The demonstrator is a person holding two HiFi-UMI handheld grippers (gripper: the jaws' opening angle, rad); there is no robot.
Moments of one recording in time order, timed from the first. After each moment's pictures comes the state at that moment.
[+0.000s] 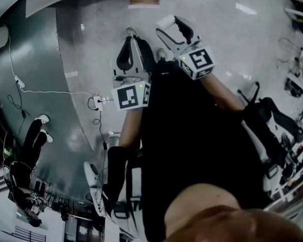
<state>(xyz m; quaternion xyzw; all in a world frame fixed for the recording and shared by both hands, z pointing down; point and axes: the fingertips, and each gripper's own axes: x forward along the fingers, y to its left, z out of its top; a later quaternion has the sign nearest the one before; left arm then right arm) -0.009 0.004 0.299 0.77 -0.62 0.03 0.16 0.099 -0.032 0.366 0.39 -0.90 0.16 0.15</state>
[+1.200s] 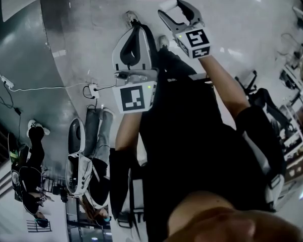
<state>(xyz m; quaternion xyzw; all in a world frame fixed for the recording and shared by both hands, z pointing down) -0.072 -0.108 0.389 0.77 -0.60 0.04 0.23 0.026 -0.148 0.536 0.38 -0.86 0.21 0.27</state>
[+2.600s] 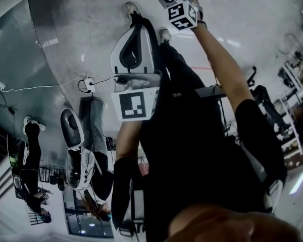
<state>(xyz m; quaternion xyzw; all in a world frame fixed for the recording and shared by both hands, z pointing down) -0.096 -0.141 0.473 0.75 -0.60 0.05 0.28 0.005 -0.203 0.751 0.30 -0.83 0.09 0.47</state>
